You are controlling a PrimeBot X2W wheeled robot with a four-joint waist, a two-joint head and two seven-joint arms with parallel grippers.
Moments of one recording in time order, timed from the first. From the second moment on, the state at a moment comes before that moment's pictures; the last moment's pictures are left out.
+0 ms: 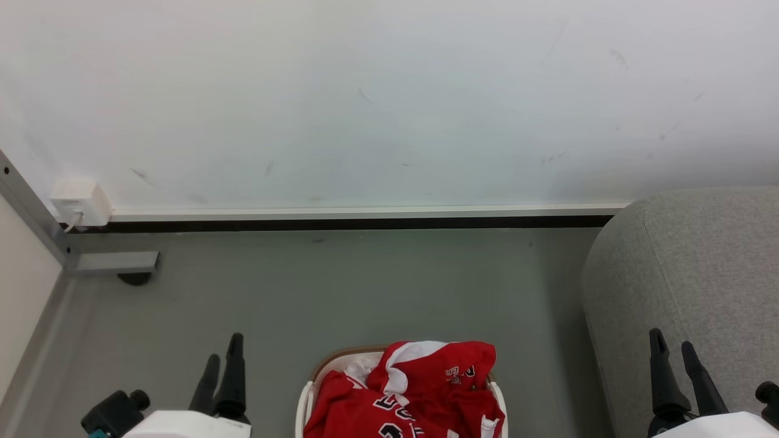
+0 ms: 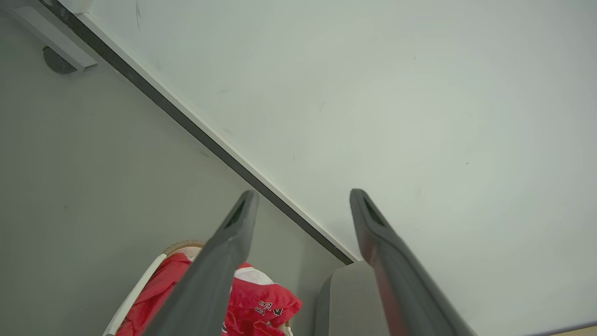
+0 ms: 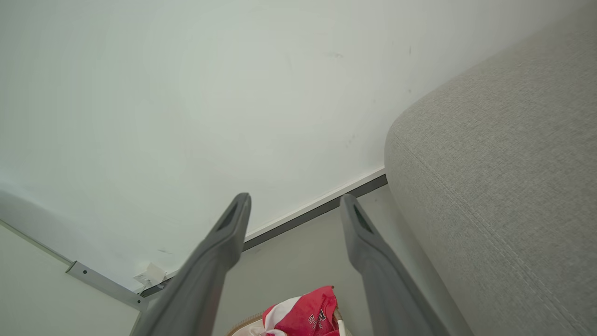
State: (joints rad) left arm -0.07 0.04 -0.02 0.24 -0.88 -0.06 -0.08; right arm -0.06 -0.06 -0.01 0.24 0.73 0.13 -0.08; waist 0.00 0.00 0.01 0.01
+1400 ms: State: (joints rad) left arm -0.06 0.04 -0.08 0.22 -0.37 -0.03 -0.19; right arm -0.04 -0.06 0.01 0.26 0.28 0.13 -0.19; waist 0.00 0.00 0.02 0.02
